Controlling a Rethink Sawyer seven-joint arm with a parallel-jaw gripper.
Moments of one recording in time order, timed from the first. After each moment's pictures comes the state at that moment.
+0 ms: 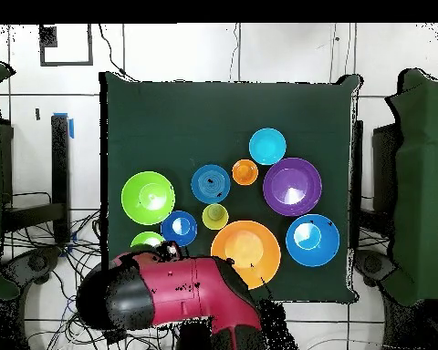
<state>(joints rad) -0.24 -1.26 0.28 2.19 -0.12 0.63 1.57</state>
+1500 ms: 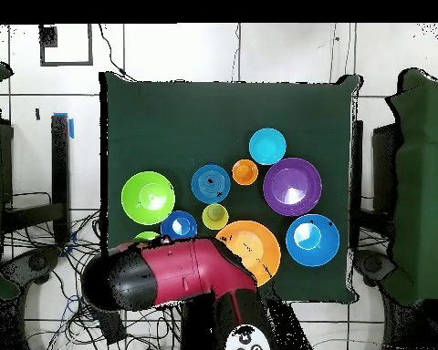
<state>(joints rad) -0.33 -1.18 0.44 2.19 -0.13 0.63 1.57</state>
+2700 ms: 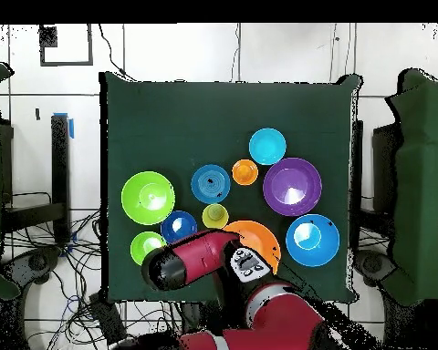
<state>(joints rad) -0.29 -0.59 0.30 2.07 -0.49 0.32 1.57</state>
